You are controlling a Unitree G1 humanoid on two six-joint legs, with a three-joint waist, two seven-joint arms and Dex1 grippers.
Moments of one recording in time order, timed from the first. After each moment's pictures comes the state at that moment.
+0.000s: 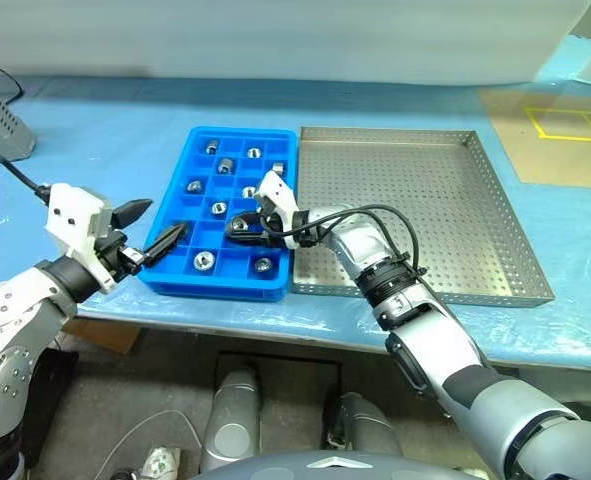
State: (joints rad) left arm -0.02 0.67 0.44 -0.64 -0.70 0.74 -0.50; right arm -0.92 -0.03 0.26 0.66 0.13 0.30 0.95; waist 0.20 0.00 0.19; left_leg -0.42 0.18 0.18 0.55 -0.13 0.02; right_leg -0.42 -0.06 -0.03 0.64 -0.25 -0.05
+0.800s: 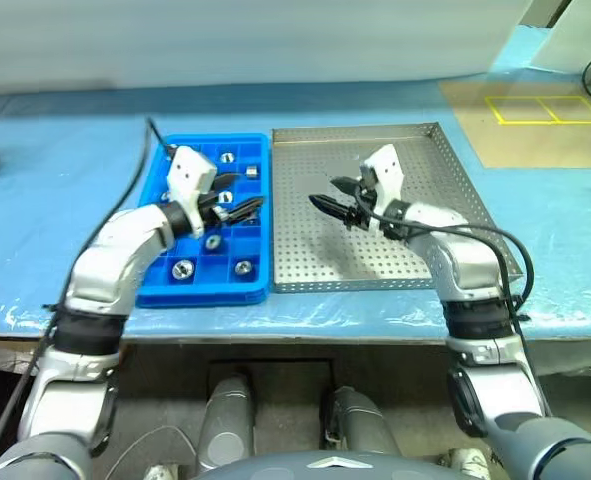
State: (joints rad) left arm -0.56 0.48 -0.06 0.01 -0.38 0.42 -0.69; right arm -0.56 -0.30 -0.01 -0.05 0.24 0.69 0.66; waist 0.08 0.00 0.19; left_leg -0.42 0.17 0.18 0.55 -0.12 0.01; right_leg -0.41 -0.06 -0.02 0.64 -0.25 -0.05
